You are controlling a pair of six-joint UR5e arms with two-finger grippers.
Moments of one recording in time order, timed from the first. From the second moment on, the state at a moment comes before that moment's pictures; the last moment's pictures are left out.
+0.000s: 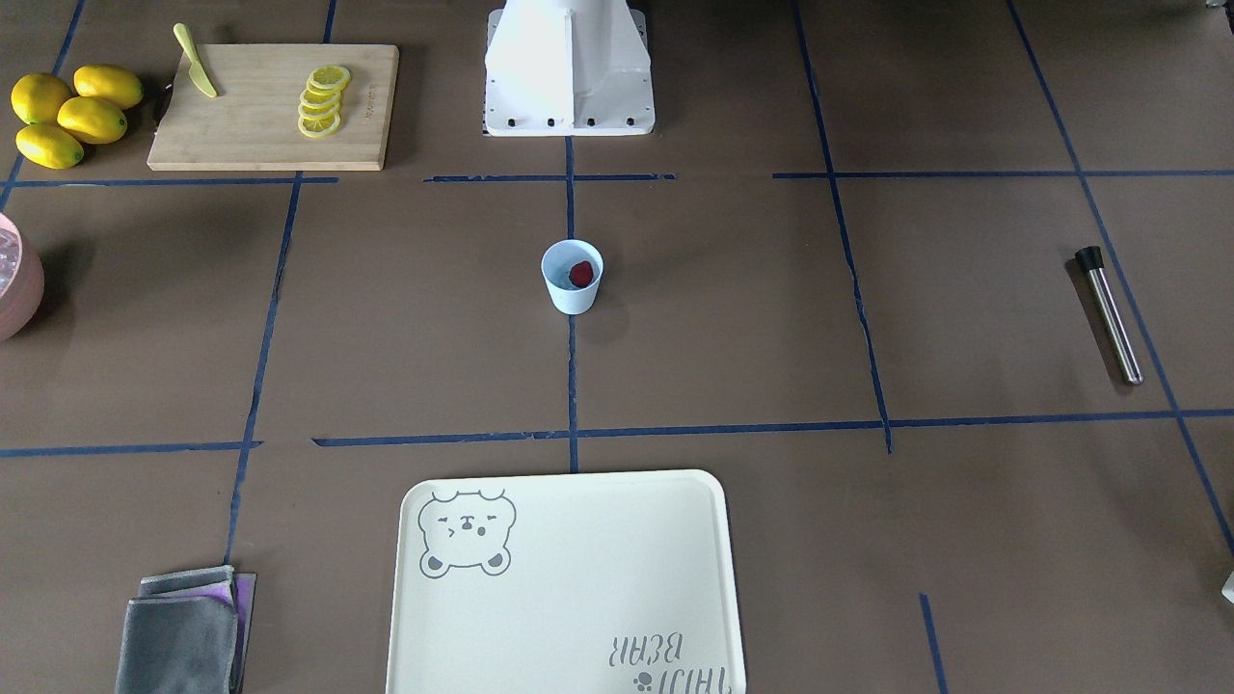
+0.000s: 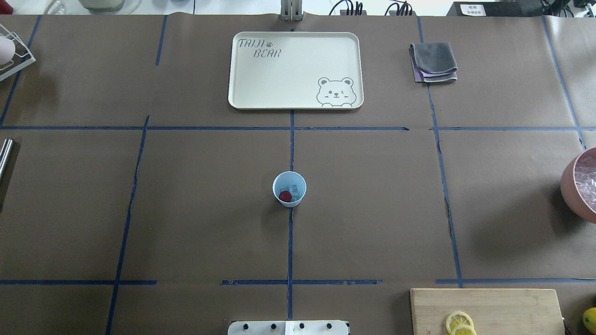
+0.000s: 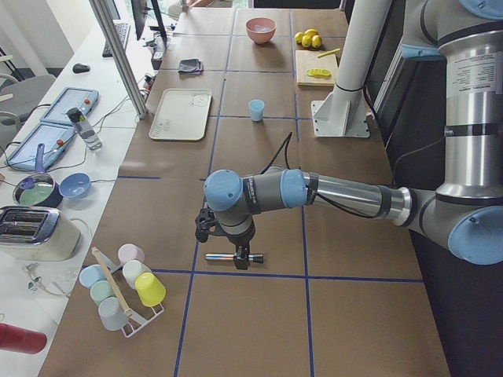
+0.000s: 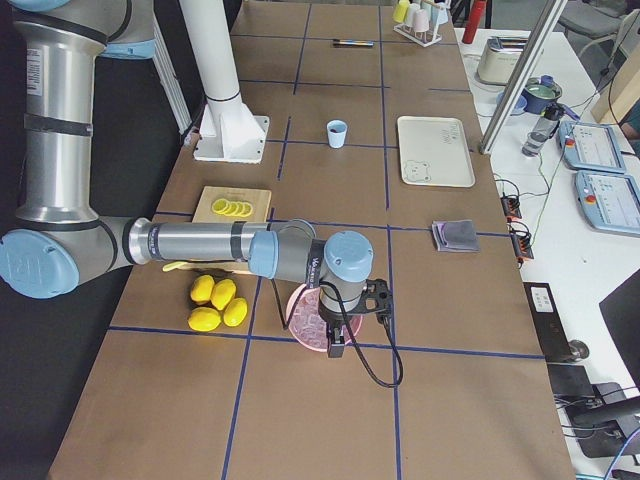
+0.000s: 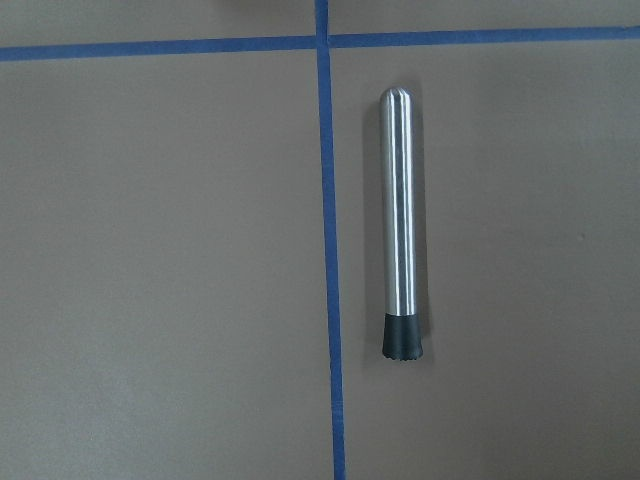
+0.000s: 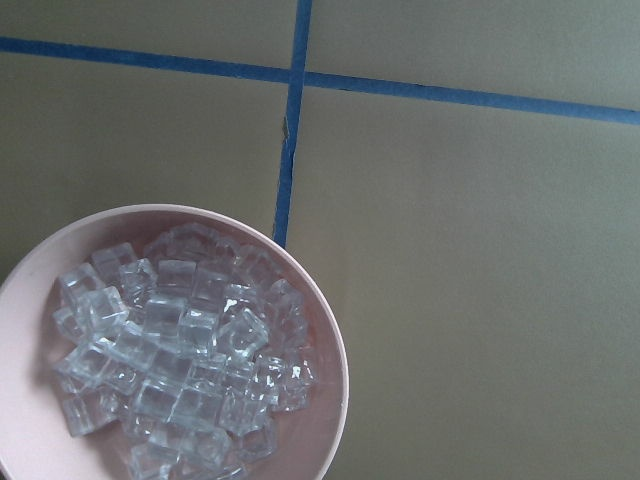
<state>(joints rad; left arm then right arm) -1.59 -1.47 -1.84 -1.23 -2.38 0.19 1.60 -1.69 1.74 -1.74 2.29 -0.20</state>
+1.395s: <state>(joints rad) -1.60 -1.44 -1.73 -1.49 -2.38 0.04 1.60 -1.69 1.75 -1.74 2.30 -0.20</state>
